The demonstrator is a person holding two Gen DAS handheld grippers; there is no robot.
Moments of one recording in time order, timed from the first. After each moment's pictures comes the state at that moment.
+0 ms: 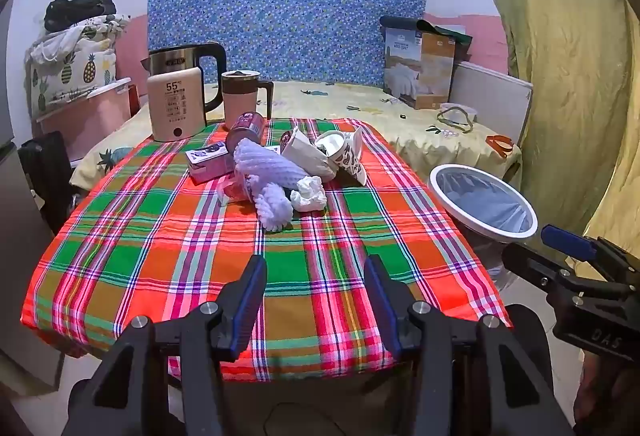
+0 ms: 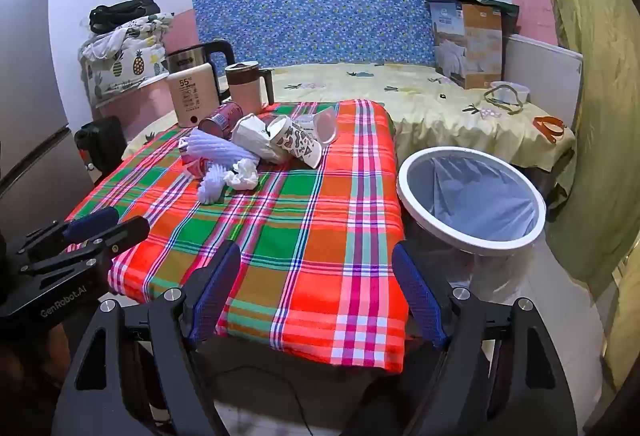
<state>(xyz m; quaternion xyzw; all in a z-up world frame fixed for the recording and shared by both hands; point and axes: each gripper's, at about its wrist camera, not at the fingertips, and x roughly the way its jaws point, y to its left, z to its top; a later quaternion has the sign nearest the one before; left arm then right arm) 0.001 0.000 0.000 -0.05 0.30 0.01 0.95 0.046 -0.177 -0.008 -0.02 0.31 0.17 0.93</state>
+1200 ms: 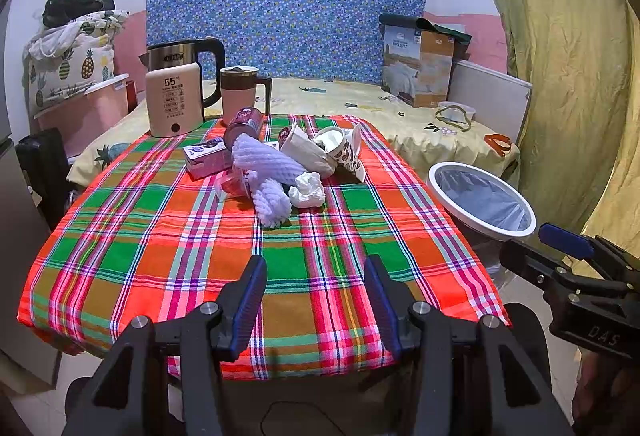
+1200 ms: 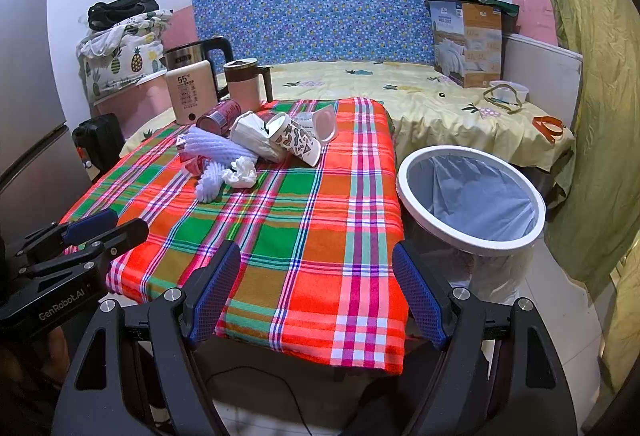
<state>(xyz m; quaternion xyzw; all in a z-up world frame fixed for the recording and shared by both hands) 0.002 0.003 -0.008 -0.05 0.30 0.01 0.95 0.047 -0.175 -0.008 -0.02 0.31 0.17 0.93</state>
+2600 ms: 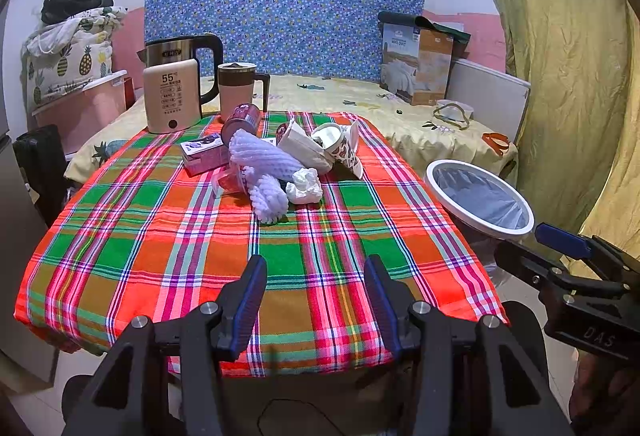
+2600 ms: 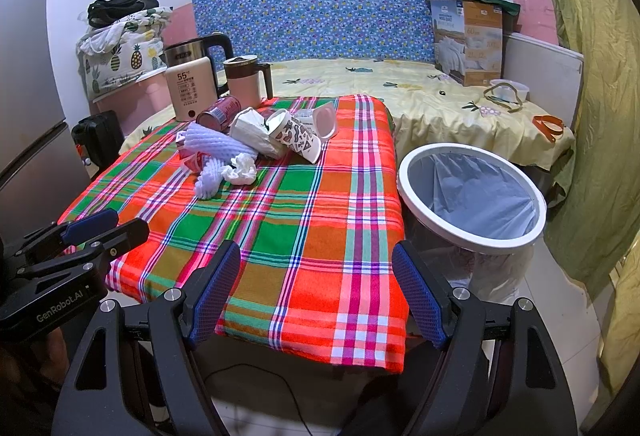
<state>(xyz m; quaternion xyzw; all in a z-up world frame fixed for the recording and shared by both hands) 0.002 -0.001 -0.011 -0.06 0.31 0.01 0.95 0.047 -0.173 -0.011 -0.02 0.32 0.17 0.93</state>
